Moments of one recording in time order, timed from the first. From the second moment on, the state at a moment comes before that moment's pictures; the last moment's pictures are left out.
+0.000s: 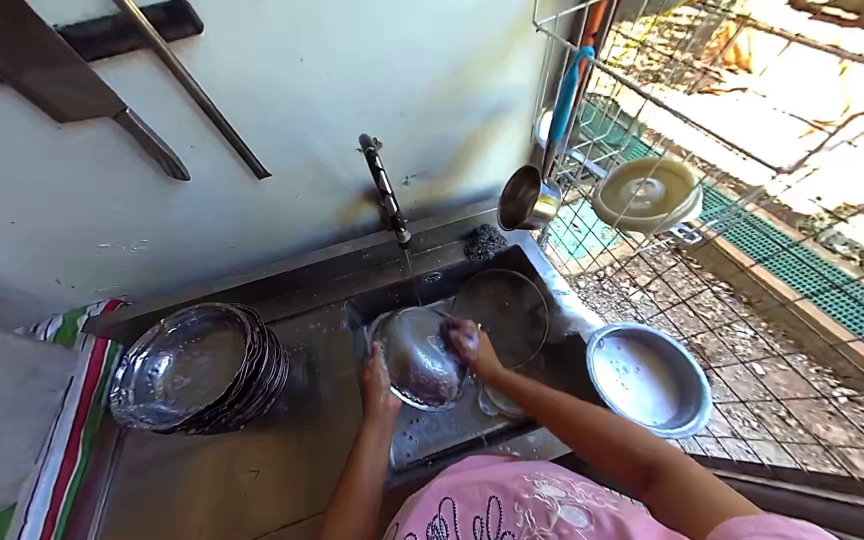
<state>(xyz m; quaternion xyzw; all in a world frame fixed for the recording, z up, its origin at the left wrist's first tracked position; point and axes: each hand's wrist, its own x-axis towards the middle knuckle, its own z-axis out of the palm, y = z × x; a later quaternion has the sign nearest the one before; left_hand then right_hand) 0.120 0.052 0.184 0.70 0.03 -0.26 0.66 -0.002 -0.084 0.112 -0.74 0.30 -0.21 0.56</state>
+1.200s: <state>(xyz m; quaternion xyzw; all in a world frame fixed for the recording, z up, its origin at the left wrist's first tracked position) 0.296 0.146 0.247 0.93 -0.30 -0.02 0.23 -0.272 -0.186 0.079 -0.68 0.67 -0.11 0.27</state>
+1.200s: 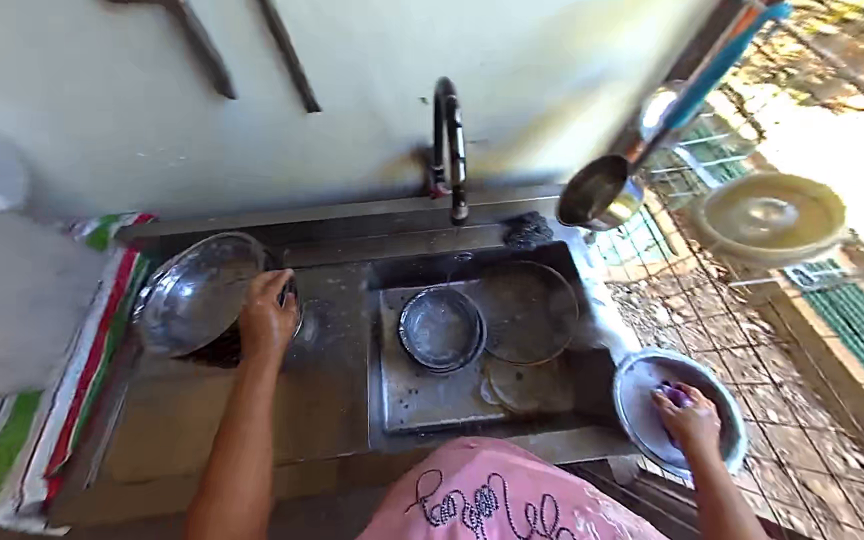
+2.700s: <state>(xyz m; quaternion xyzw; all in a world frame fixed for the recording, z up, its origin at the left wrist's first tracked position) 0.214 -0.080 0.071 0.81 -0.53 -0.25 0.00 -0.256 -0.181 0.071 -0.60 0.71 -0.19 0.32</state>
